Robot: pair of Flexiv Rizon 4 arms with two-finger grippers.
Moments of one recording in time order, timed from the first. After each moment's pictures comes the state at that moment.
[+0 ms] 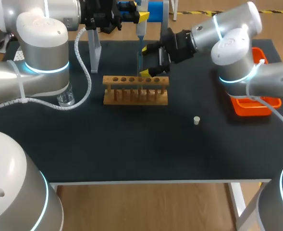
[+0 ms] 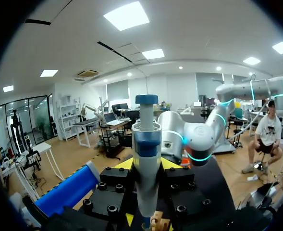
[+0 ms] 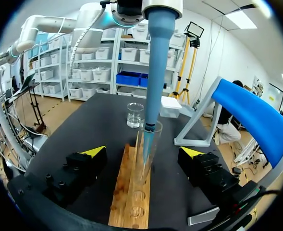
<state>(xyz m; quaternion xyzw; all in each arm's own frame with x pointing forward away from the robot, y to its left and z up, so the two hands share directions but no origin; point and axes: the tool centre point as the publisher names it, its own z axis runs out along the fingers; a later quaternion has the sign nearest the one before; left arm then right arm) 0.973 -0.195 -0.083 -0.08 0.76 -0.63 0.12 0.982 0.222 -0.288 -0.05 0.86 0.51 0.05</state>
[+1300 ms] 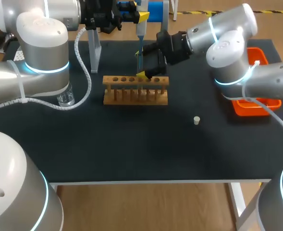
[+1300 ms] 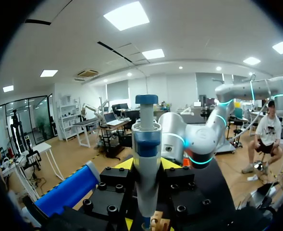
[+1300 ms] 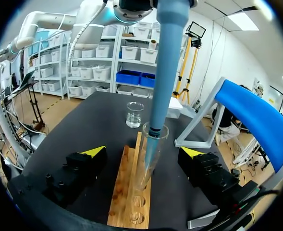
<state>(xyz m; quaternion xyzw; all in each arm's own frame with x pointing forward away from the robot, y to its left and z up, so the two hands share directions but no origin) 0.973 -0.195 -0.083 -0.08 0.76 -0.63 0.12 0.981 0.234 -0.293 -0.06 0.86 0.50 0.06</state>
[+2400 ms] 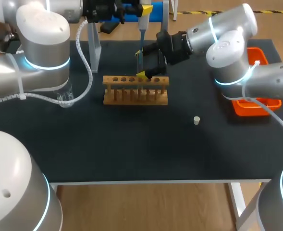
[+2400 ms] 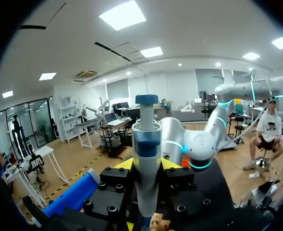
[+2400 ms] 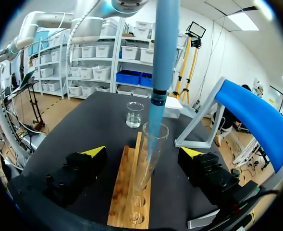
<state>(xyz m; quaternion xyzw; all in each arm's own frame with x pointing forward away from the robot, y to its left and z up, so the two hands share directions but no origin) 0.965 -0.203 -0.056 -0.07 0.77 -0.62 0.14 0.981 0.234 -0.293 -0.06 0.86 0.50 0.06</state>
